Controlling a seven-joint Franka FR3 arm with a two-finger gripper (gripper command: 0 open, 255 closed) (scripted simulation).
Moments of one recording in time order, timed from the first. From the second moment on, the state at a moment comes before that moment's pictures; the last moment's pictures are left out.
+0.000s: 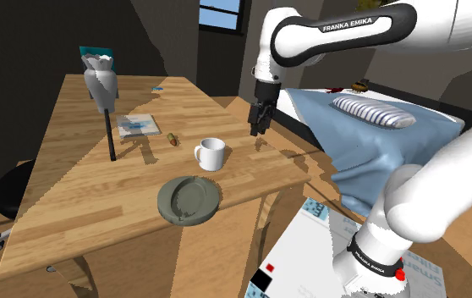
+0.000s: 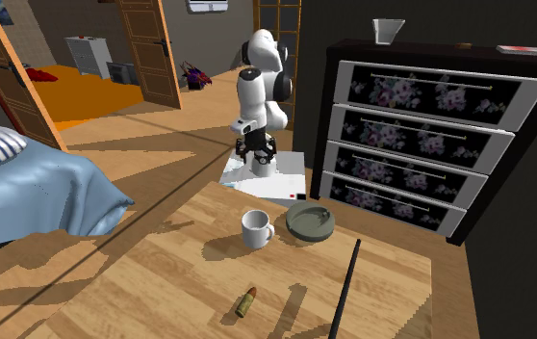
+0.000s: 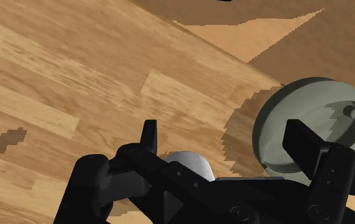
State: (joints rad) arm -0.01 -0.34 0.03 -2.23 0.04 1.83 -0.07
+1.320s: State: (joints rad) arm -0.03 0.34 0.01 -1.75 0.00 2.01 -0.09
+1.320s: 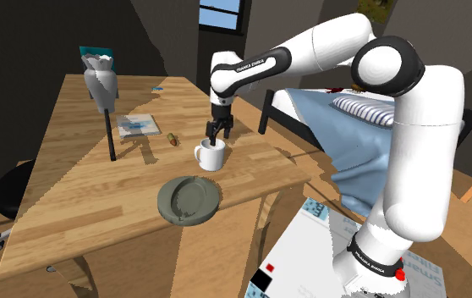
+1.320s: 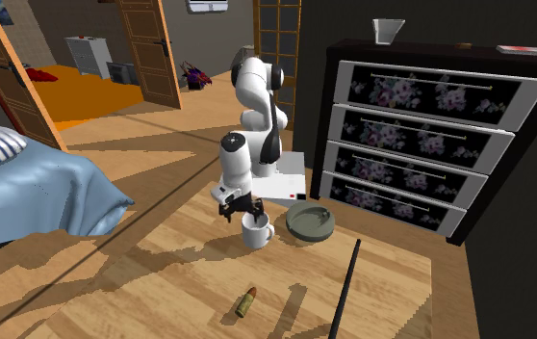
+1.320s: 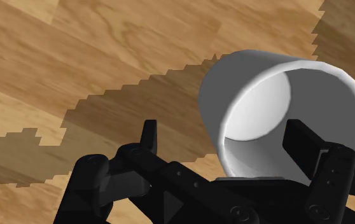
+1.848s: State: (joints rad) arm -0.03 0.36 0.01 -1.78 0.00 2.06 -0.09
